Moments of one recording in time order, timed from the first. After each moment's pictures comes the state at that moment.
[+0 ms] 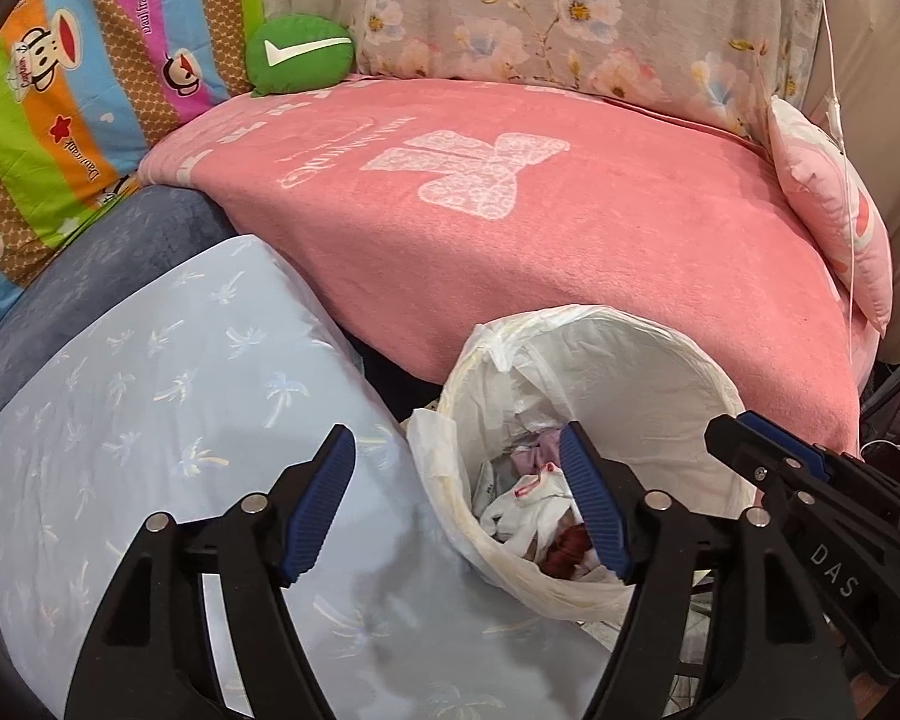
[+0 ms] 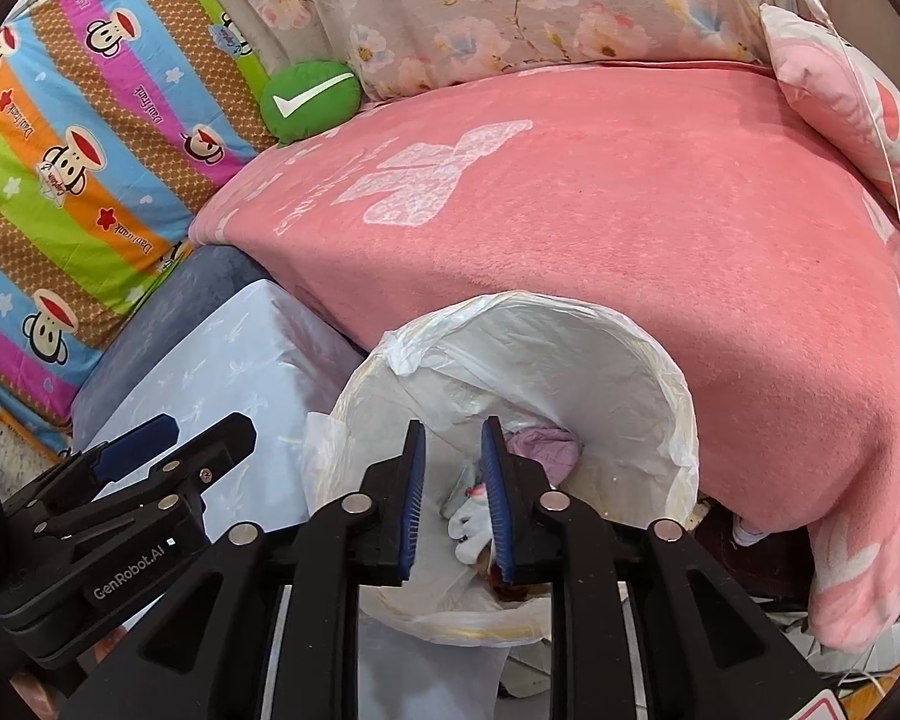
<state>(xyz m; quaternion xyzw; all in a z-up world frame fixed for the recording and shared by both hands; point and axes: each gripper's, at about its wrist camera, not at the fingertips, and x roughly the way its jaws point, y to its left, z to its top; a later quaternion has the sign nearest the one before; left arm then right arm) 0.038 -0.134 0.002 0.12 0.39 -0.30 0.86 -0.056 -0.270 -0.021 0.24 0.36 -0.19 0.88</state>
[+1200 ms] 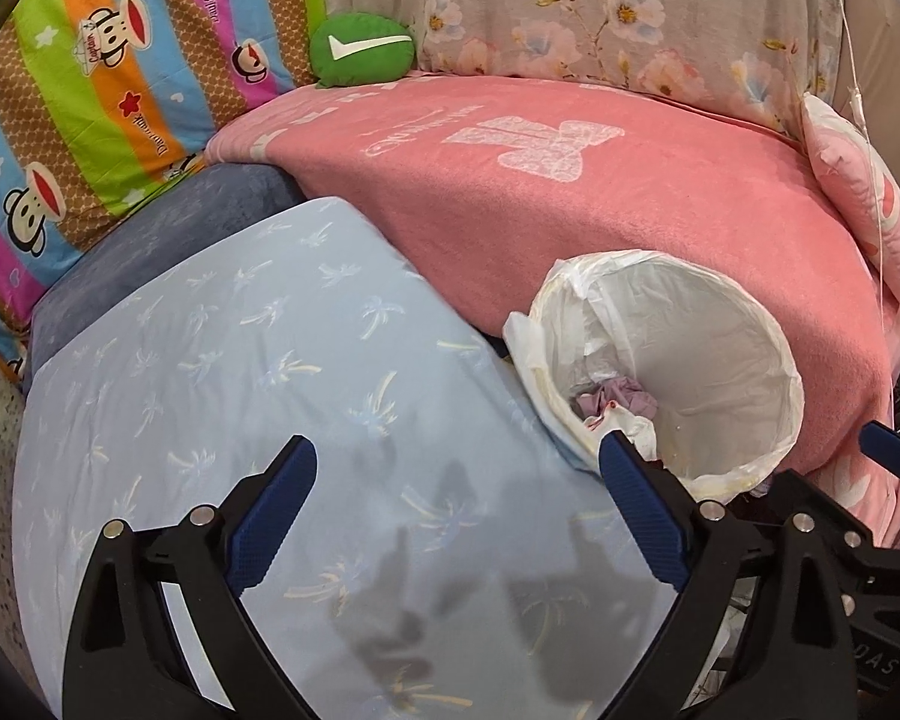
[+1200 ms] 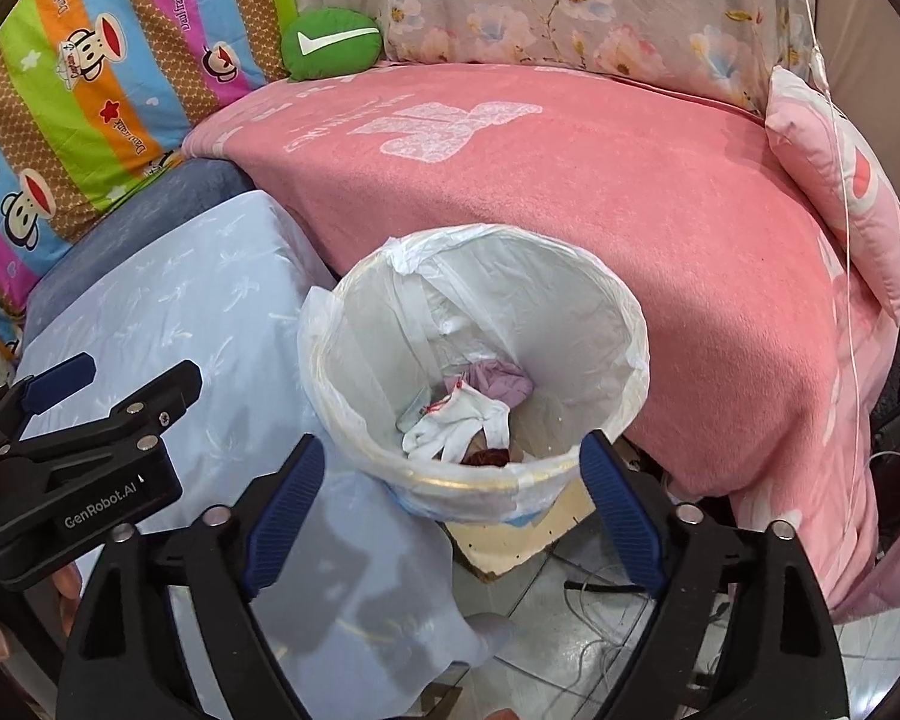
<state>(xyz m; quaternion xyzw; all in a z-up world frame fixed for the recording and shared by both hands) 0.004 -0.065 -0.017 0.13 0.38 -0.24 0.88 -0.107 -0.195 -0.023 0.13 0.41 -0.22 0.87</state>
